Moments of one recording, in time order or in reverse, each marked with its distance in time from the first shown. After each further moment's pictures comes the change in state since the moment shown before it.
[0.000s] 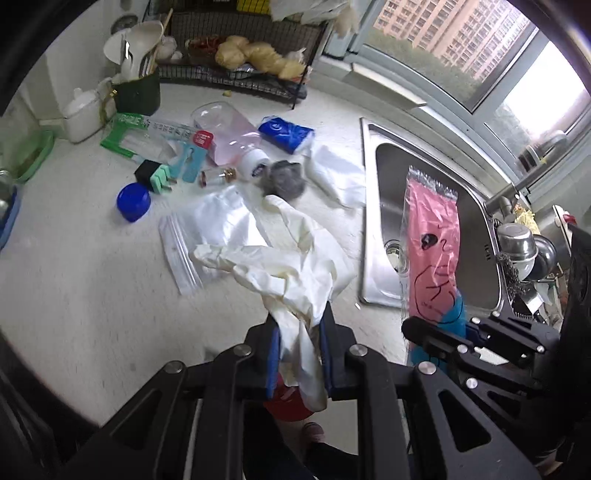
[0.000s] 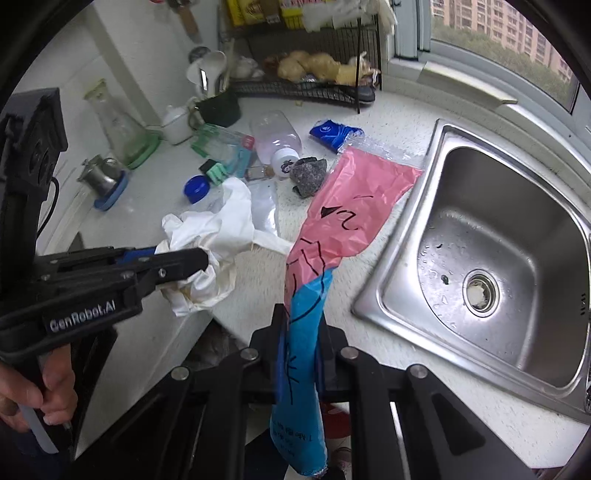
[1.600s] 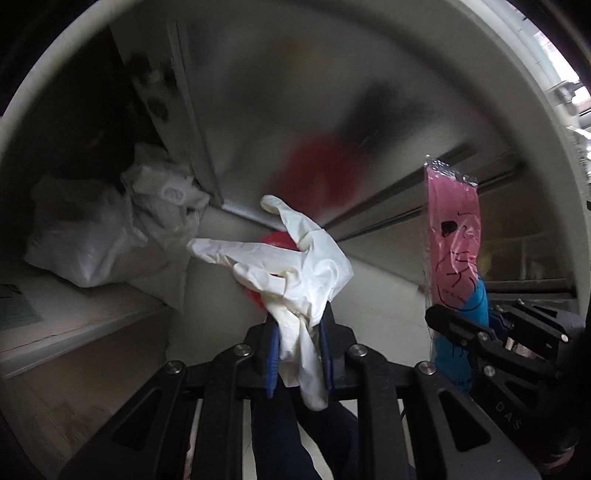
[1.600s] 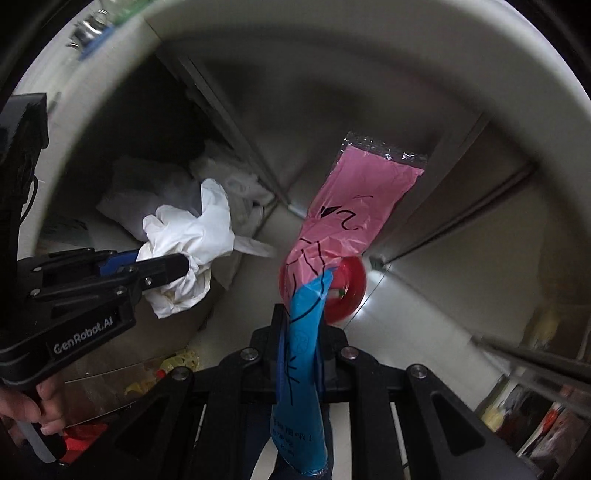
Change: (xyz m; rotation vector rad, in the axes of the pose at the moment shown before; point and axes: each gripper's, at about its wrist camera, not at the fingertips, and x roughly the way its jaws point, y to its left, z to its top) left arm 0.176 -0.028 -0.289 -0.171 0.304 0.095; right arm 0.134 -0.037 -0.235 -0.030 0.358 0.013
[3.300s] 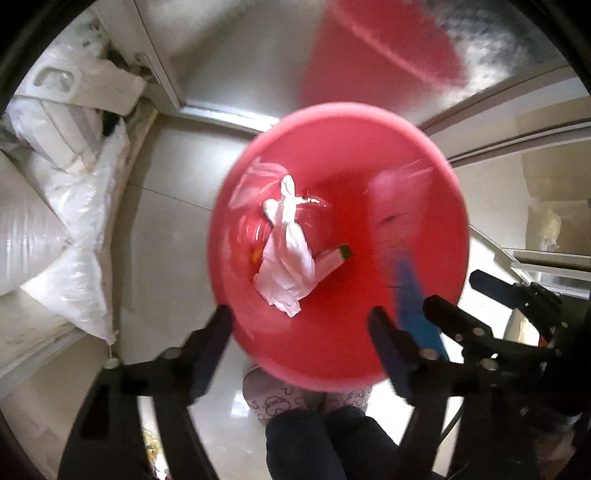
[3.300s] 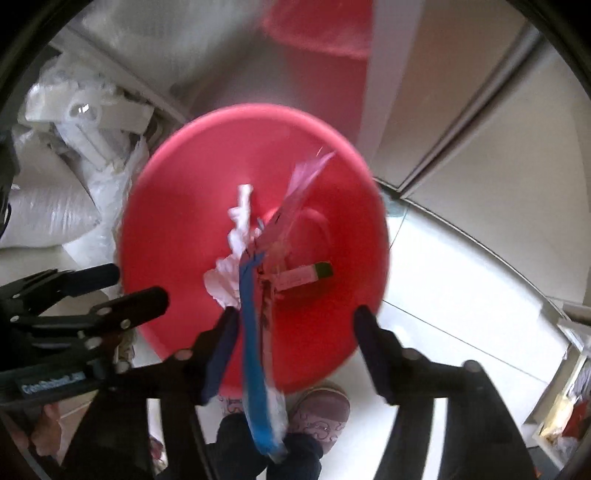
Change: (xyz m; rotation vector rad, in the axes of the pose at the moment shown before) left arm 0.374 0.070 -0.017 0.039 0.148 0.023; right arm 0.361 -0.106 -0.048 0.187 0.080 -0.047
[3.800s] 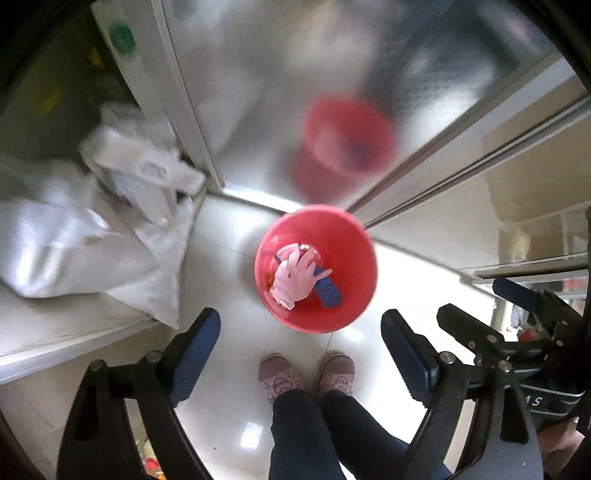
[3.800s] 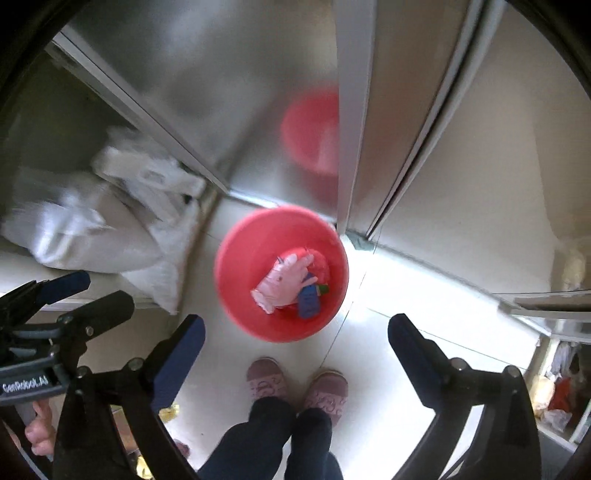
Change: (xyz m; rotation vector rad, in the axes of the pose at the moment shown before) left arm -0.248 -0.039 -0.042 0.023 -0.199 0.053; right arm -0.224 0.034 -0.030 0.034 -0.173 -0.032
